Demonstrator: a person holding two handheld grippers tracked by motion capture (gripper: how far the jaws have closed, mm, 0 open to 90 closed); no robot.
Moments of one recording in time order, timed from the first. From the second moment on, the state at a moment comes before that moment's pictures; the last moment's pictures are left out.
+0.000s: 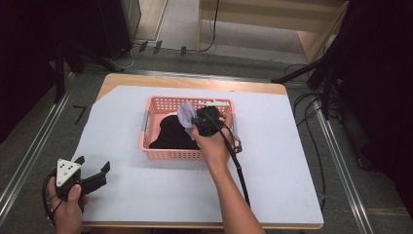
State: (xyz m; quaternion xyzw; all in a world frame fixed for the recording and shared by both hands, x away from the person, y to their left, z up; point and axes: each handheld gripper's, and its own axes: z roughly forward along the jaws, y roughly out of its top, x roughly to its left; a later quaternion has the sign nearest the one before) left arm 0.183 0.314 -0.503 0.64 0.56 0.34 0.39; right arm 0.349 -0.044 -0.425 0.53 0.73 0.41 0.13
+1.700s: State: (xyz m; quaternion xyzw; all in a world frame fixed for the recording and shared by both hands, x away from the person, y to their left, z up) left arm 0.182 0.312 -0.503 0.64 0.56 0.35 0.39; right arm 0.315 -0.243 -0.474 0.64 0.58 0.43 0.26
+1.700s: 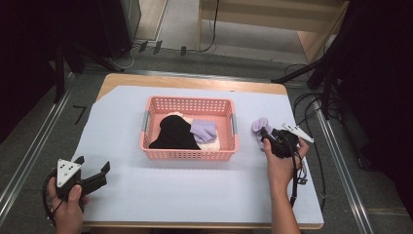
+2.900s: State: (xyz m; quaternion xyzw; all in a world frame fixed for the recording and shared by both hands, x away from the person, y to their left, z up) left arm 0.183 0.313 -0.503 0.64 0.56 0.34 0.39; right arm 0.361 -0.064 -0.467 0.54 0.77 0.32 0.14
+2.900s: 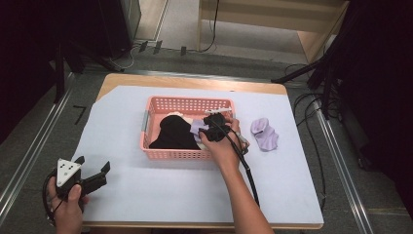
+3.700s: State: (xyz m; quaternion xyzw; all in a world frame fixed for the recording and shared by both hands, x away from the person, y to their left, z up) left arm 0.183 0.313 -0.503 0.64 0.56 0.34 0.39; right arm 0.362 -0.063 -0.470 0.55 0.77 0.29 0.14
